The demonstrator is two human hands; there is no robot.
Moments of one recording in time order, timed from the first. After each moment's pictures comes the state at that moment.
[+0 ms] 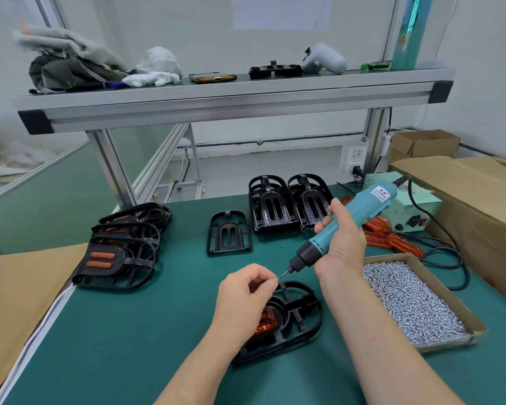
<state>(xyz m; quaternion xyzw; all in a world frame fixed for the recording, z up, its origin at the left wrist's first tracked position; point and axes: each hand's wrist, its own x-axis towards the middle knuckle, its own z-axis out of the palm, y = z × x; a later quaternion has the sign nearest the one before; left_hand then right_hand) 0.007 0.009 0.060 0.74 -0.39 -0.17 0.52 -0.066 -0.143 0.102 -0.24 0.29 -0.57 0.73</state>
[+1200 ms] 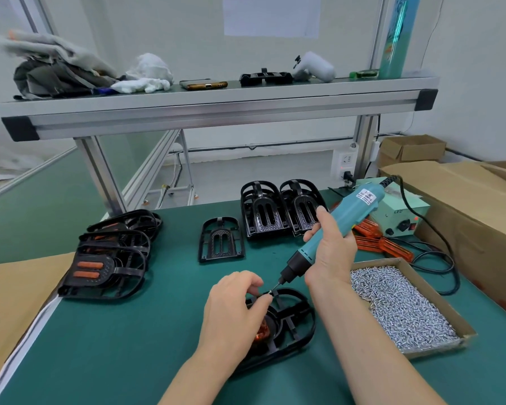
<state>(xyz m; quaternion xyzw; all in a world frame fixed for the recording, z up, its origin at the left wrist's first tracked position) 0.008 0.015 0.052 0.78 -0.47 0.00 0.42 -0.063 -0.140 0.097 -0.29 0.32 -0.59 0.68</state>
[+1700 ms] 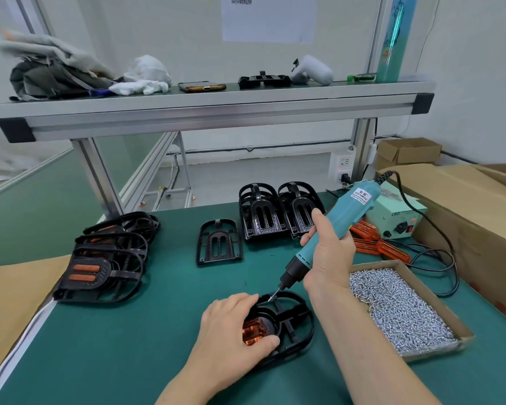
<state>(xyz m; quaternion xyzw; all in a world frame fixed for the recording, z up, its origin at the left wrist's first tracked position) 0.024 0.030 0.018 0.80 -0.54 -0.09 0.25 -0.064 -0.140 0.094 -0.33 0.31 -0.59 0.67</state>
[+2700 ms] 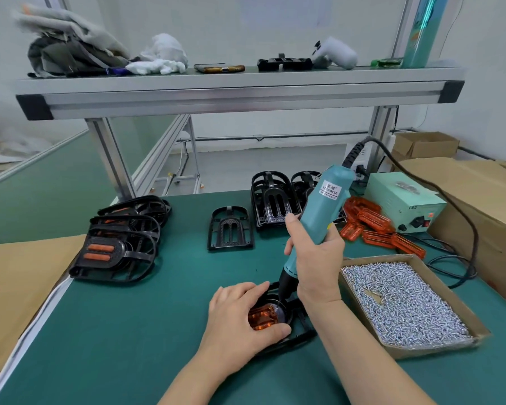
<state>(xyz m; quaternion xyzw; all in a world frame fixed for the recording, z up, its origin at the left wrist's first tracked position) 0.026 0.031 0.001 0.80 -0.50 -0.10 0.33 -0.049 -0.095 0.083 -0.51 0.24 -0.58 0.59</state>
